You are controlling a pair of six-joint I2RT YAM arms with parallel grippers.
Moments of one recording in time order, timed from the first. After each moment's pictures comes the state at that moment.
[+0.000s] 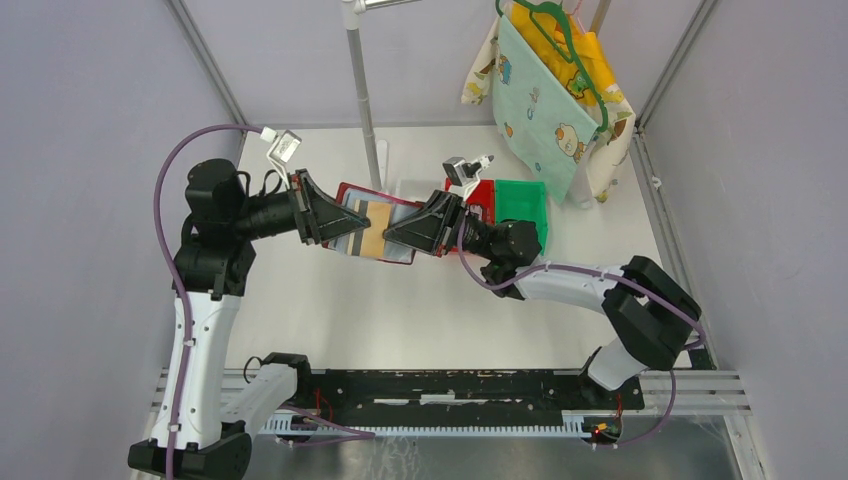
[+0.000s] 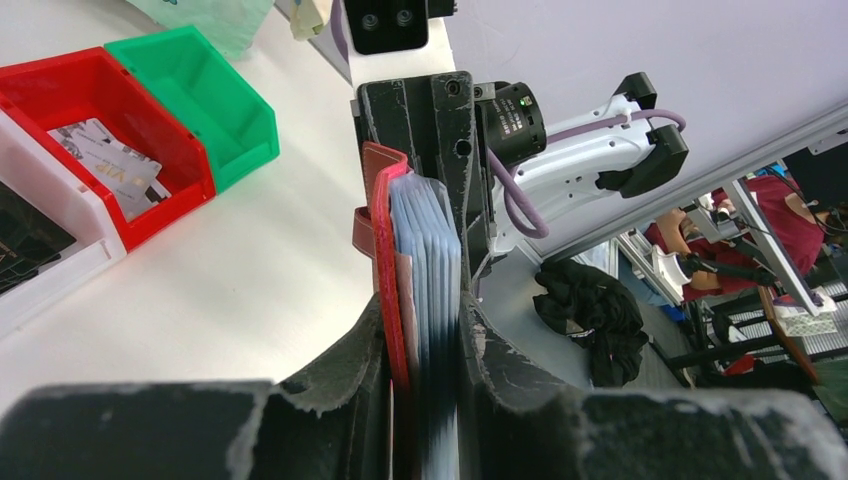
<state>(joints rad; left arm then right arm) -0.09 0.92 1.26 -0.54 1.12 -0.51 0.88 1.56 0.85 1.41 -0.53 1.32</state>
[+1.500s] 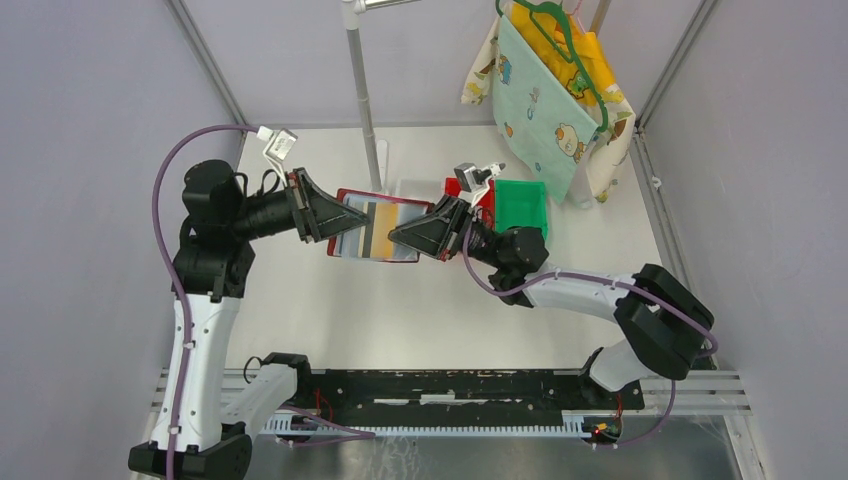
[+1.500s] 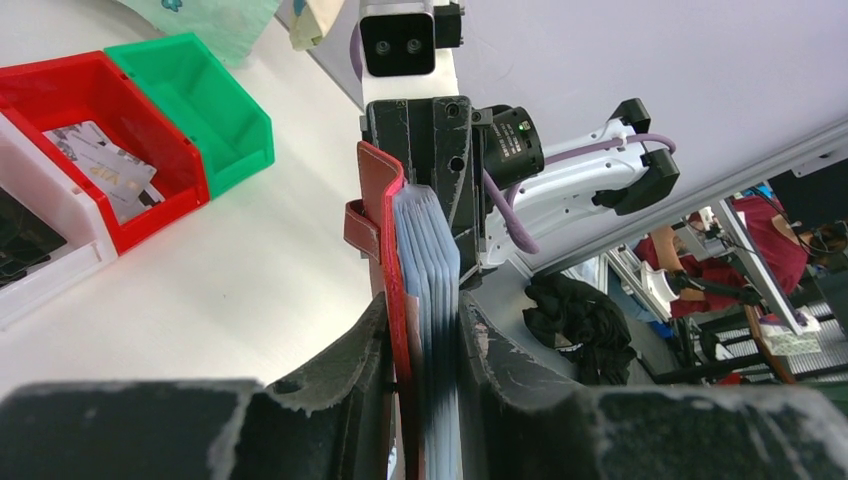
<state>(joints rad) -0.09 0.91 1.25 -0.50 1.12 -0.58 0.88 1.50 0.77 1.37 -0.44 1.25</state>
